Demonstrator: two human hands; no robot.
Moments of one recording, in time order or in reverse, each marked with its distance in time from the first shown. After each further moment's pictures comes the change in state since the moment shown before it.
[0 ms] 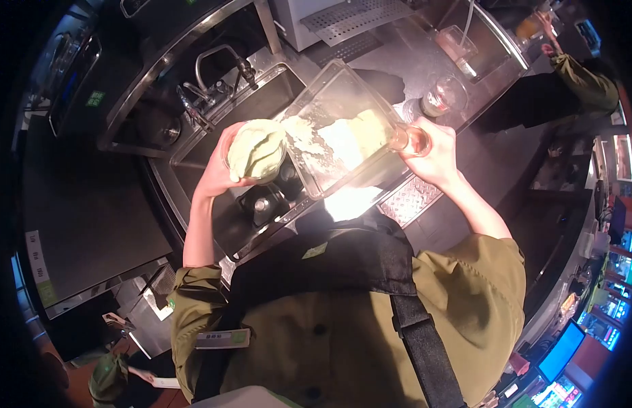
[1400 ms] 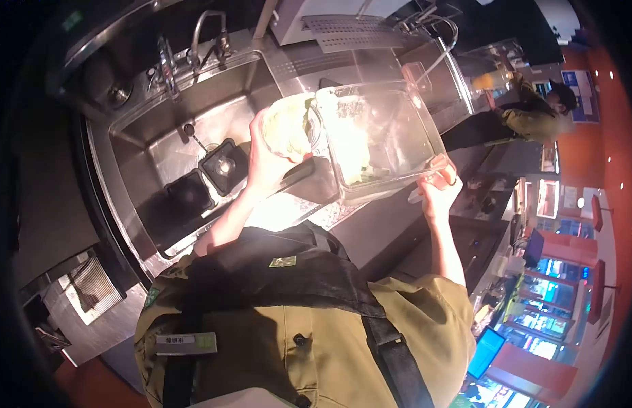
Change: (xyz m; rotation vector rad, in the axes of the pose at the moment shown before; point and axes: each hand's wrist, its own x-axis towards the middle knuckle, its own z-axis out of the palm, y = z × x) left_hand 0.045 -0.049 0.128 -0.107 0.664 0.263; right_hand -0.021 0.006 -0.051 0.291 0.170 0.358
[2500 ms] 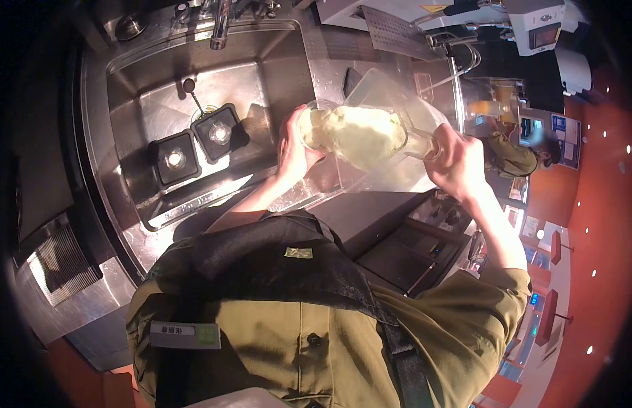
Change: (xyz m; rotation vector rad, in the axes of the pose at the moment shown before) left_hand -0.040 -0.077 0.007 0.268 0.213 0.095; right_hand 0.063 -0.106 0.100 -1.175 -0.776 -0.566
